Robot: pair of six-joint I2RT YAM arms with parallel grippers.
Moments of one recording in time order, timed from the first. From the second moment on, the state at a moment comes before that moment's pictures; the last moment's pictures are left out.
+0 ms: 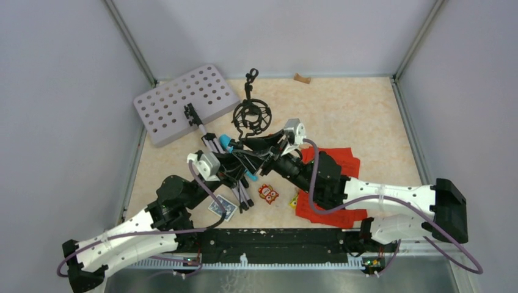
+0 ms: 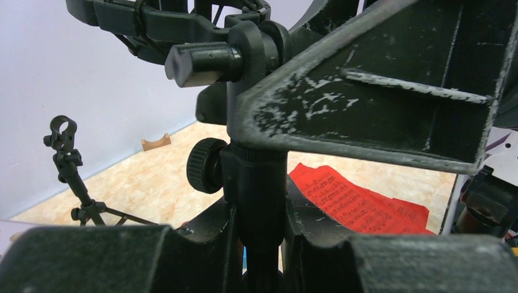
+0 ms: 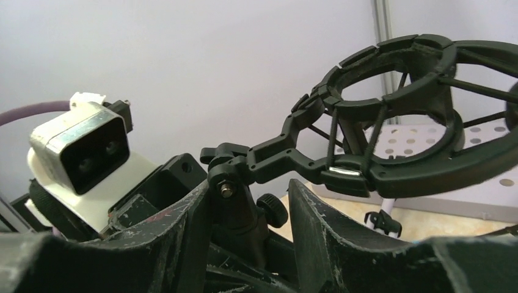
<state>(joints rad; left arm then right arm) -1.02 0.52 0.50 0.32 -0.09 0.05 1.25 1.21 0.86 0.76 0.19 0.25</state>
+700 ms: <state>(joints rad) -1.02 0.51 0.49 0.31 -0.11 0.03 1.26 1.25 0.89 0.70 0.28 0.24</state>
